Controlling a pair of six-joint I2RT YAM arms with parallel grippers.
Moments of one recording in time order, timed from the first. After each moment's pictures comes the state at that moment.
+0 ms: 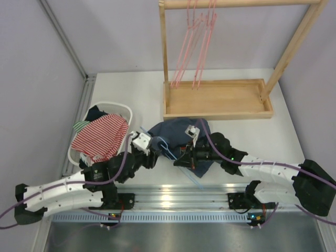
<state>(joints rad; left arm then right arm) -1.23 0.60 0.58 -0.29 -0.58 -0.22 0.90 1.14 0.46 0.40 -0.54 0.54</state>
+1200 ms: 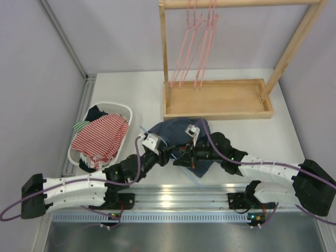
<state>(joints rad) -1.24 0.81 0.40 0.35 -0.54 -0.21 0.90 1.14 0.46 0.43 -0.54 0.56</state>
